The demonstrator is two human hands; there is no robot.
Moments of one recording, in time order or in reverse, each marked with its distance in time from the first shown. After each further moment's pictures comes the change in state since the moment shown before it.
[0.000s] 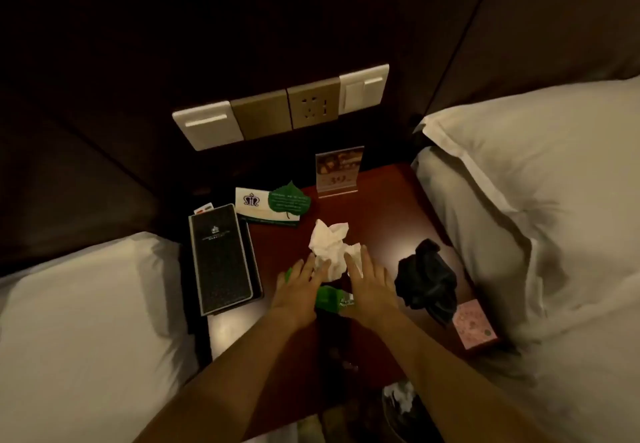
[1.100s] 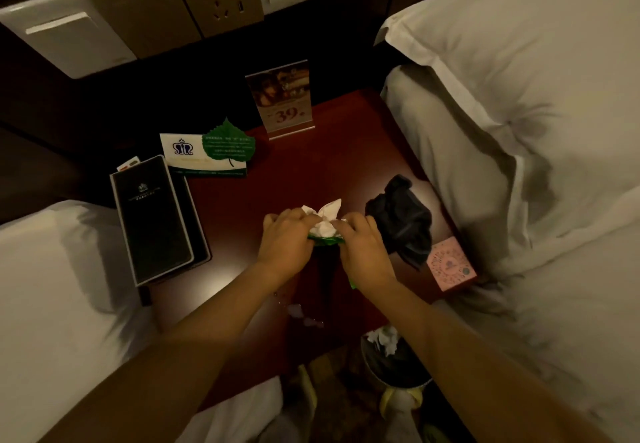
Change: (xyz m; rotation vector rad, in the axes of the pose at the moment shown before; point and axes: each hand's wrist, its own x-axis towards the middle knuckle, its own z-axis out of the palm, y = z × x) left_hand 0.043 0.060 0.018 -0.098 0.278 0.052; right_hand 0.009 0.074 0.057 0.306 0.478 -0.129
